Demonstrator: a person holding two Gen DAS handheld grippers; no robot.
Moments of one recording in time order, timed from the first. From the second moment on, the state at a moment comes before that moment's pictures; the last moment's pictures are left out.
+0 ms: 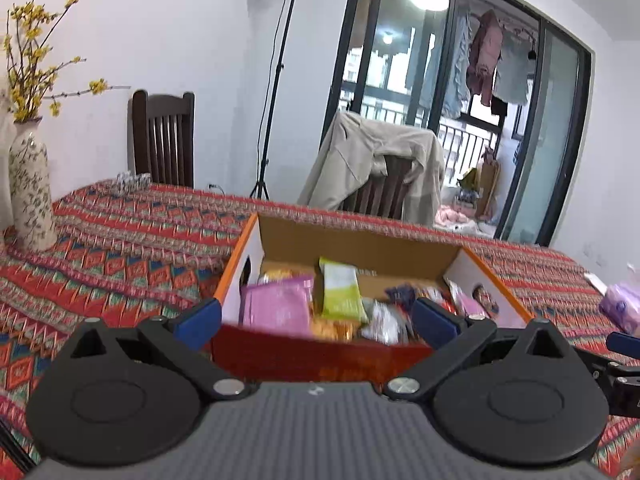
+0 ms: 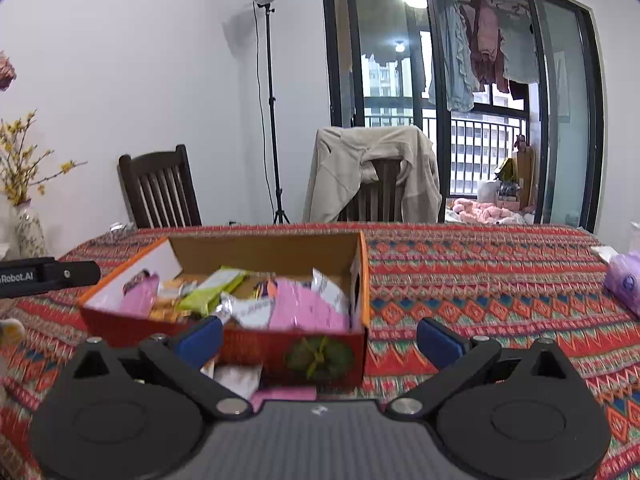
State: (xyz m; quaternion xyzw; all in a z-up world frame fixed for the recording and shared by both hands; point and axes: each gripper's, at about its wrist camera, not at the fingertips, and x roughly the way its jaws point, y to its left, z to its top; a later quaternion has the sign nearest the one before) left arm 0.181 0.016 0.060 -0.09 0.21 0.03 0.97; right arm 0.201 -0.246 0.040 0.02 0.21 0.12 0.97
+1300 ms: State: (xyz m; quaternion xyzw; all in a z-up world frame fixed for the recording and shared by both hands) left arm 0.110 -0.052 -0.023 -0.03 0.36 0.05 0.93; right arm 0.118 -0.279 -0.015 0.04 0.29 0.11 0.95
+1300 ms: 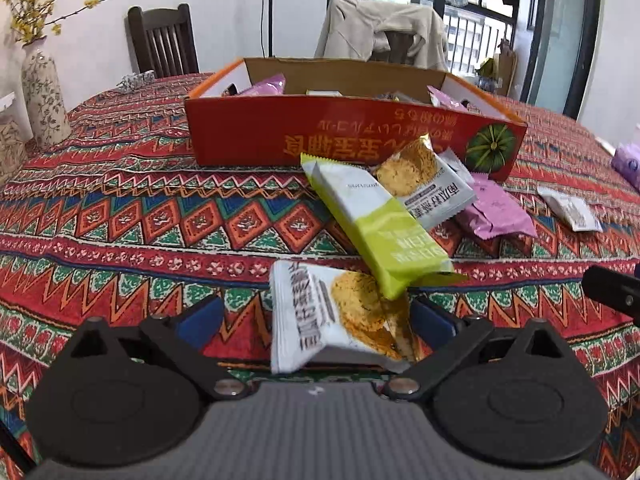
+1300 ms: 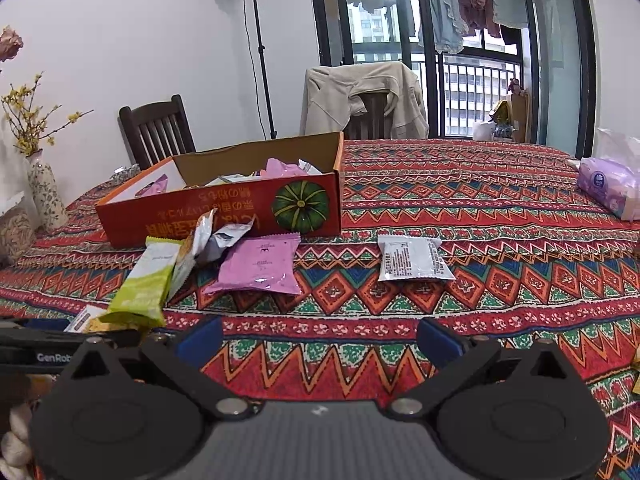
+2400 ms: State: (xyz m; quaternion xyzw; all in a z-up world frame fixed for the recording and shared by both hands) left arm 0.062 0.000 0.004 -0.06 0.26 0.03 0.96; right arm 0.106 -0.246 -0.012 0.00 0.29 0.13 0.95
